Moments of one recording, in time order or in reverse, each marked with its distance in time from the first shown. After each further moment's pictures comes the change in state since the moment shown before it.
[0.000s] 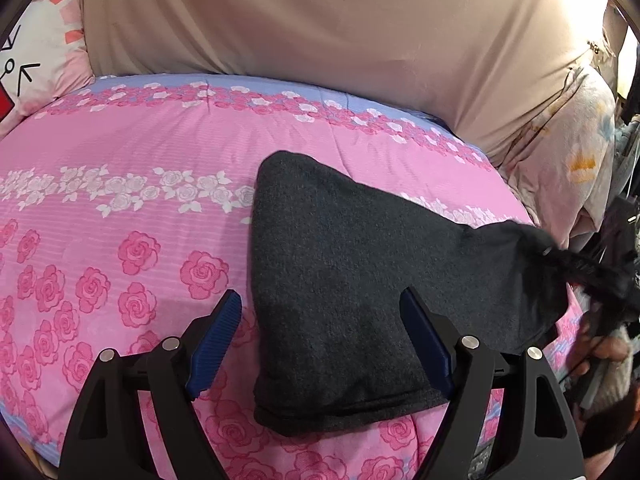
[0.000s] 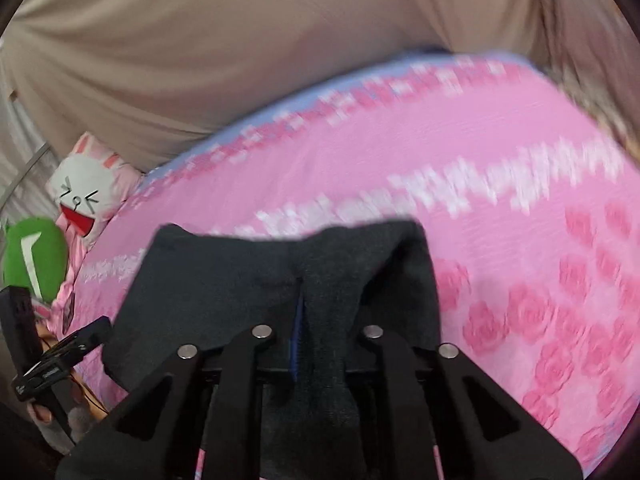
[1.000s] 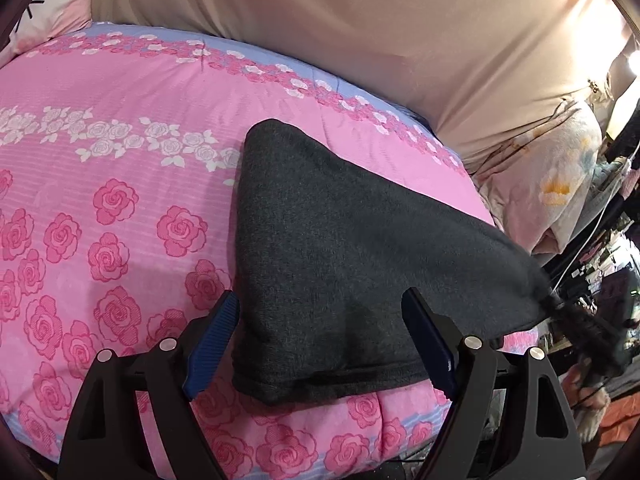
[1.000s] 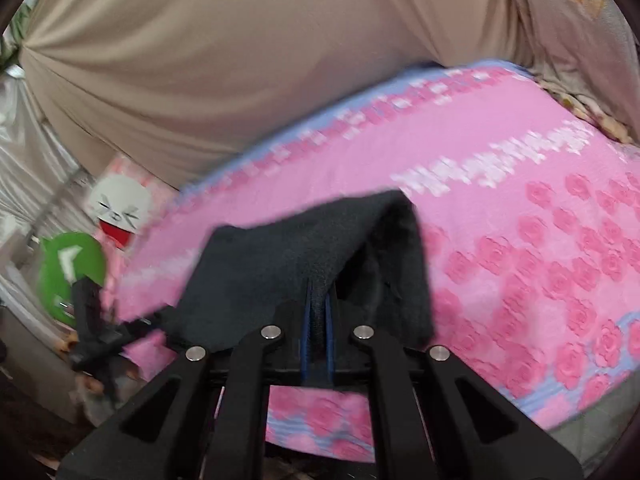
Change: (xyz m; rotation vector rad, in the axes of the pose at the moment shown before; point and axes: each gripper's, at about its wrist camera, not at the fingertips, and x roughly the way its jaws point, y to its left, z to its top) left arm 0.004 0.016 -0.010 -0.135 0.087 -0.167; right arm -0.050 -0.034 -0.061 0.116 0.132 -0.039
